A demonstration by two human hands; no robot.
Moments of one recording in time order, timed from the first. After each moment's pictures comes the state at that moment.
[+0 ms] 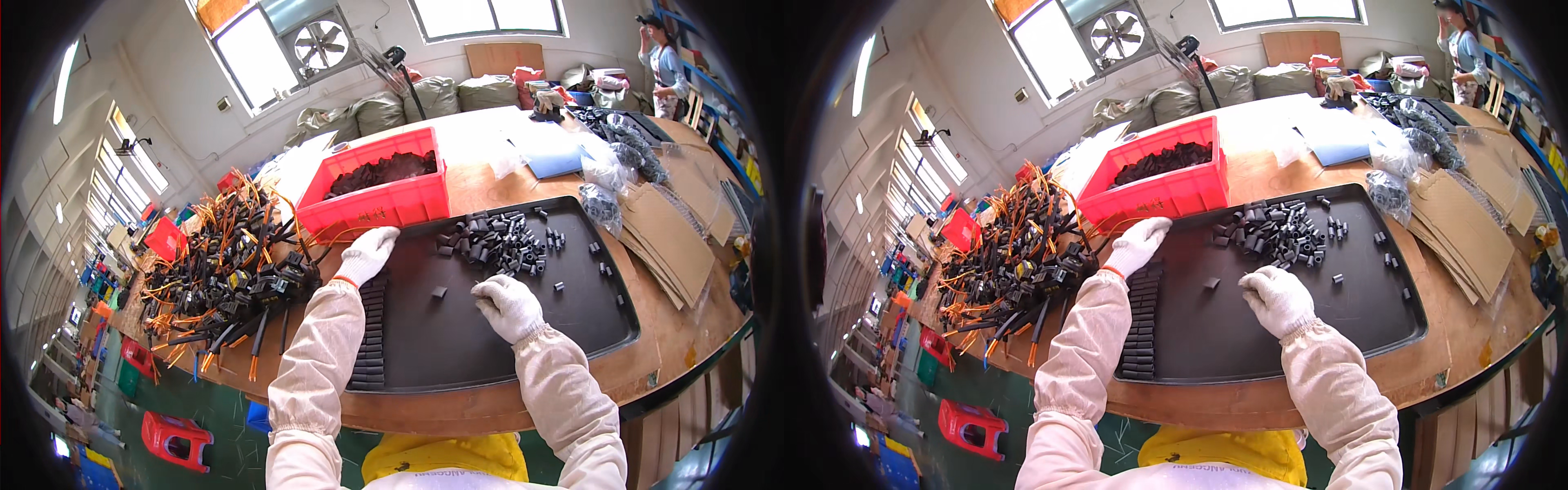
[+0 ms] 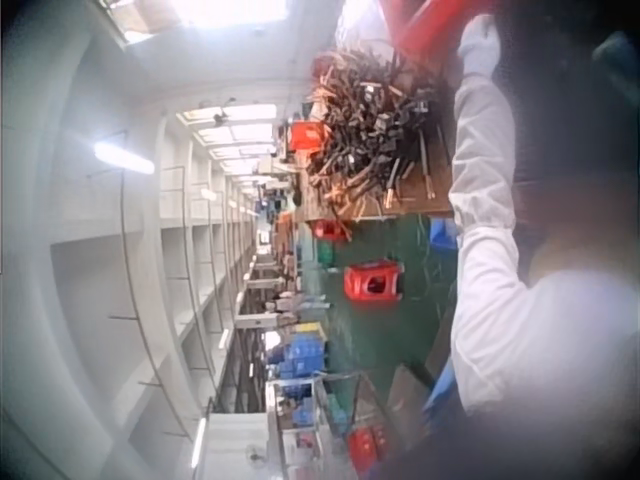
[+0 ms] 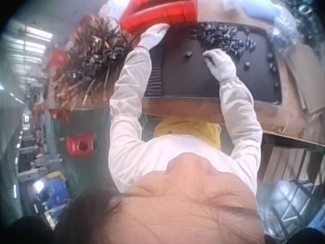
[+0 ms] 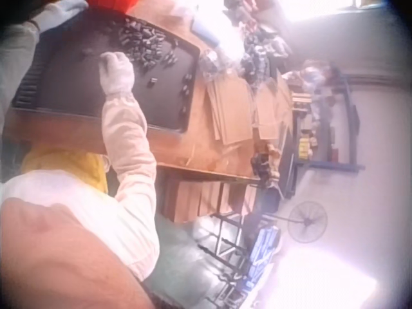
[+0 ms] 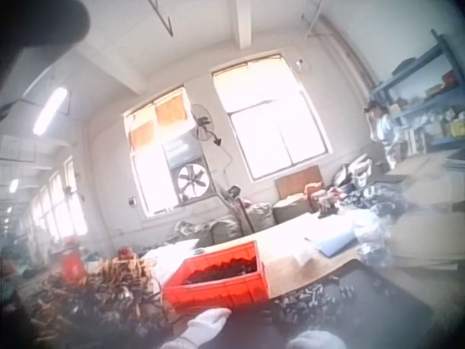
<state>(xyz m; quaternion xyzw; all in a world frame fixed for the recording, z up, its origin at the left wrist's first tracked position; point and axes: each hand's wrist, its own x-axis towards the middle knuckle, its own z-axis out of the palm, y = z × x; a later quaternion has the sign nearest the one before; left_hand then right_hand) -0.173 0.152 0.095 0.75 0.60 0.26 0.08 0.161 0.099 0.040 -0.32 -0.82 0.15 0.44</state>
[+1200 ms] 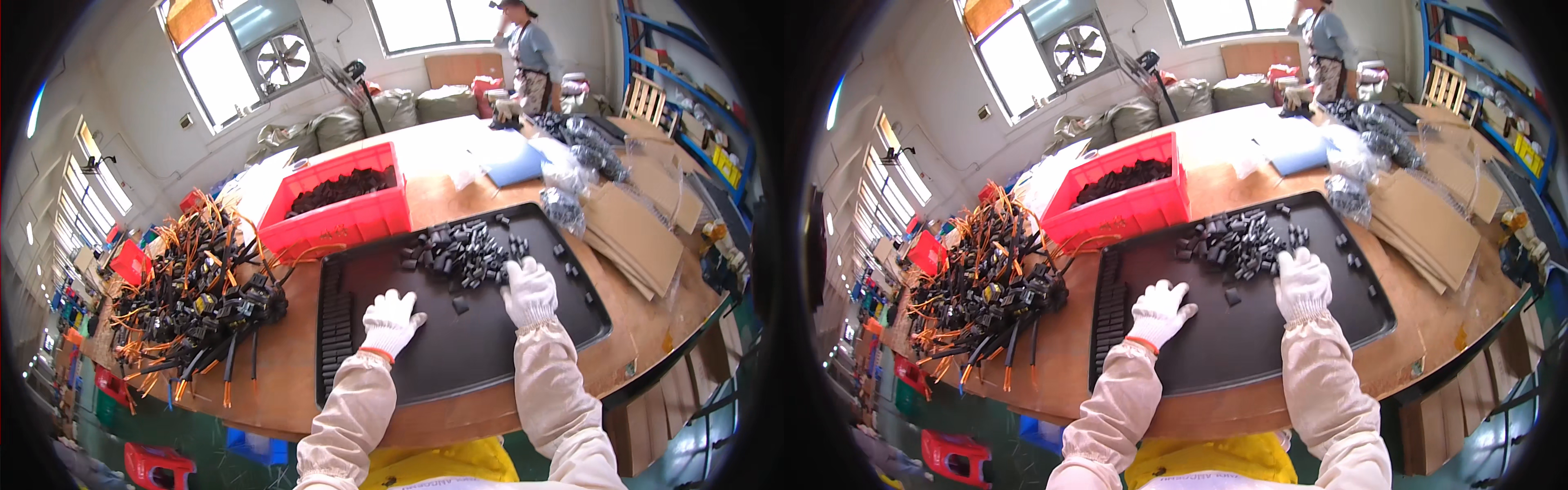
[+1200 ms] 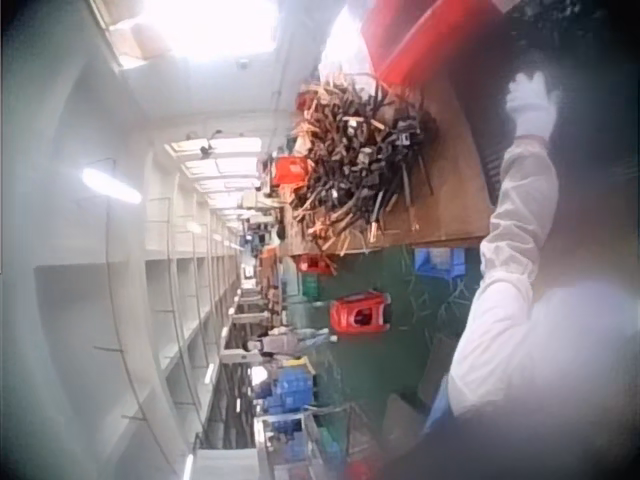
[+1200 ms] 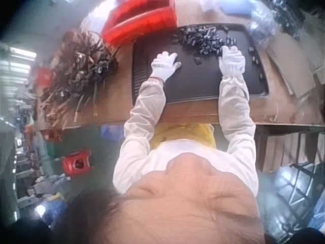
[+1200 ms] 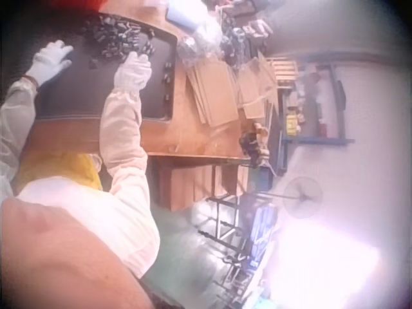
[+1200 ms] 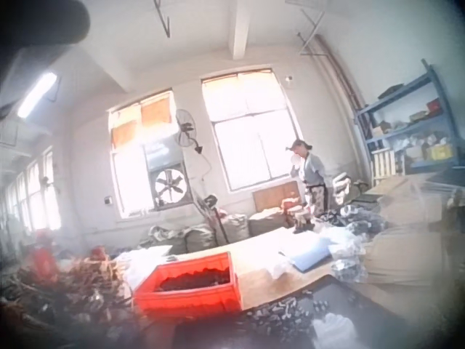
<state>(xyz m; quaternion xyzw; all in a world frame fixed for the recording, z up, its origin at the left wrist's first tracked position) -0.050 0.082 0.030 0.75 0.65 0.10 -0.11 0.224 0.114 0.050 -0.62 -0.74 -0.13 0.25</state>
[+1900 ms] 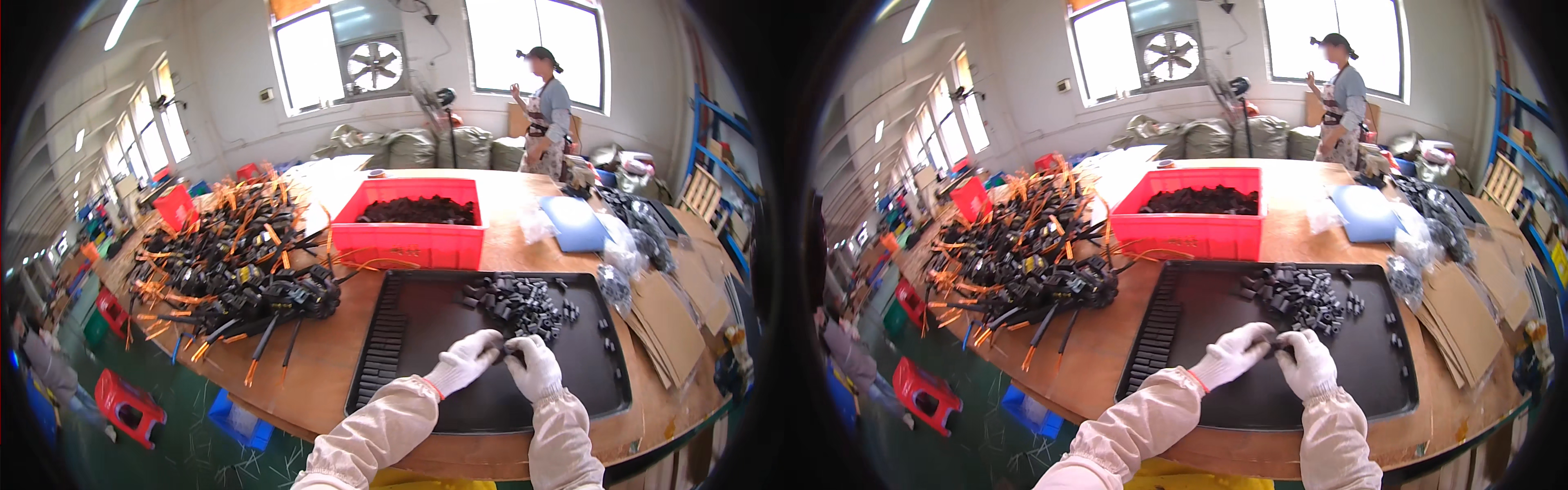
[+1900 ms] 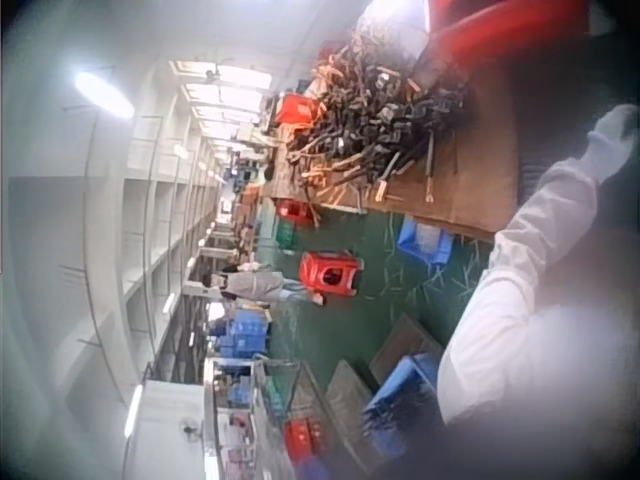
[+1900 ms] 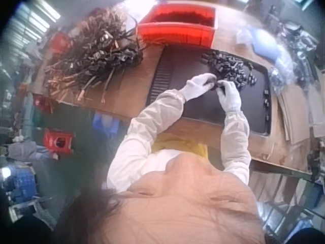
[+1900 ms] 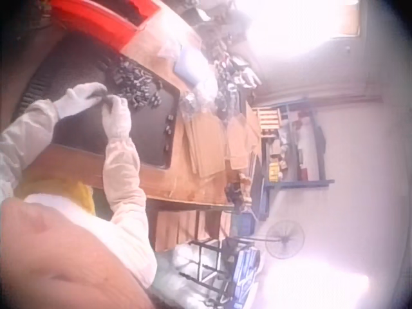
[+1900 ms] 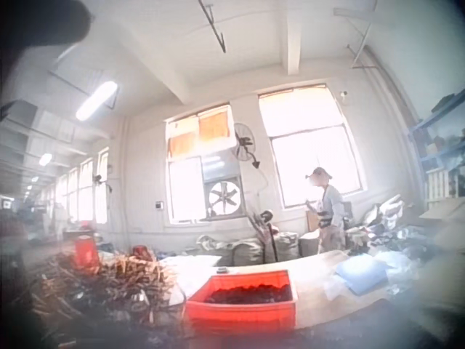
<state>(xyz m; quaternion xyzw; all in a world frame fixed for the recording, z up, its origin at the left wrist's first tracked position) -0.019 0.082 0.017 0.70 0.48 0.46 0.26 0.172 0.090 0.045 -0.40 -0.81 0.13 0.41</state>
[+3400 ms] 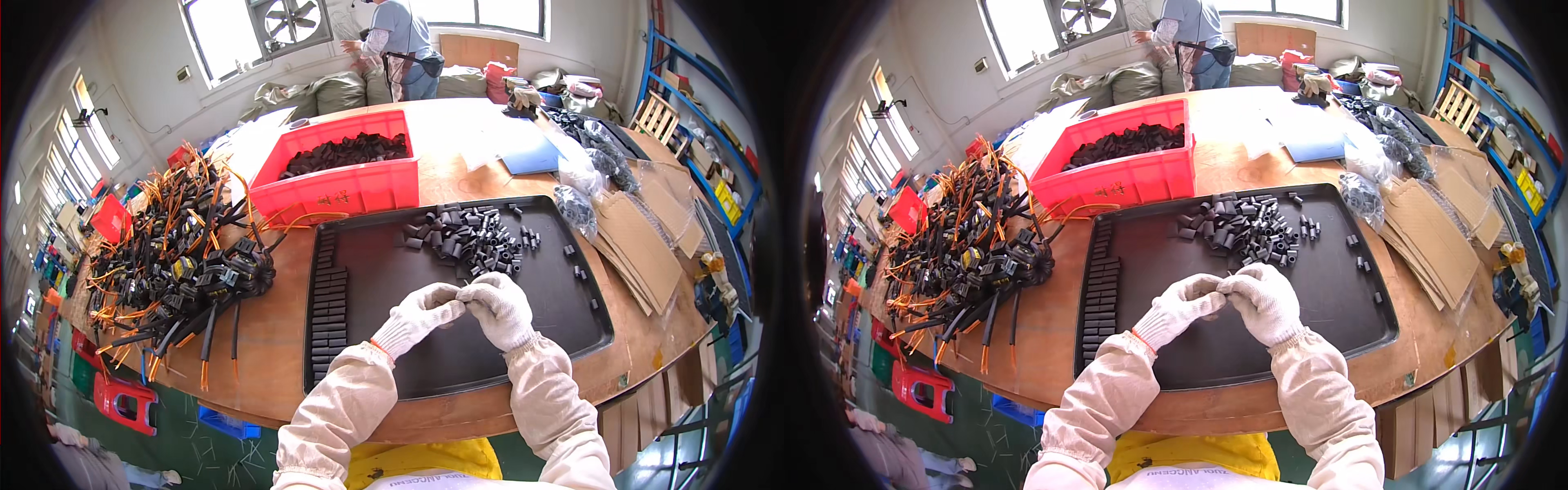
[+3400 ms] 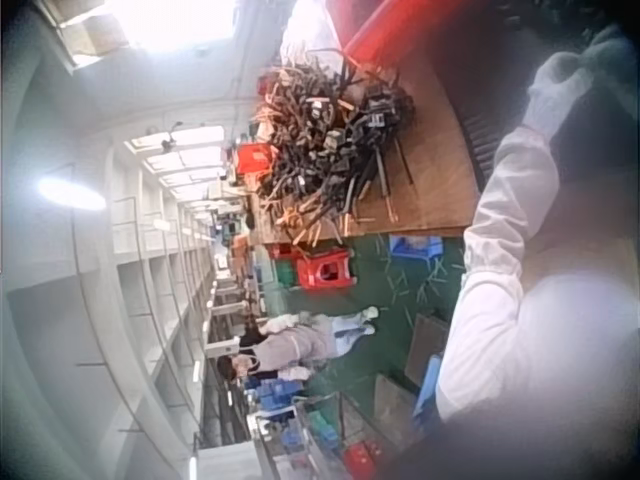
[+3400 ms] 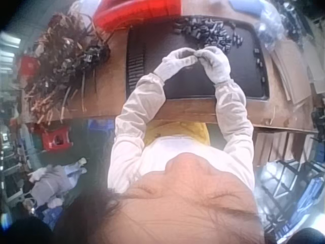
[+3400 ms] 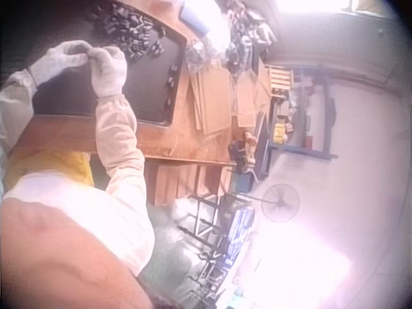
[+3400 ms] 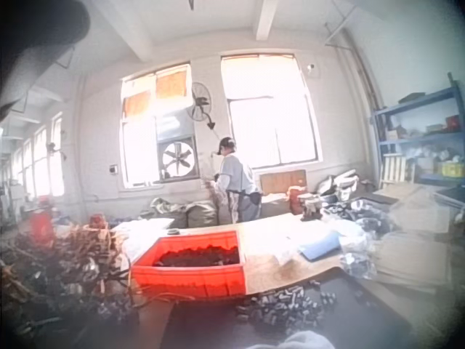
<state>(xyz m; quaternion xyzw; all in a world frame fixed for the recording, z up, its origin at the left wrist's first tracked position) -0.029 0.077 0.029 0.50 0.37 0.41 0.67 0.173 0.091 0.055 -0.34 -0.81 0.15 0.46</state>
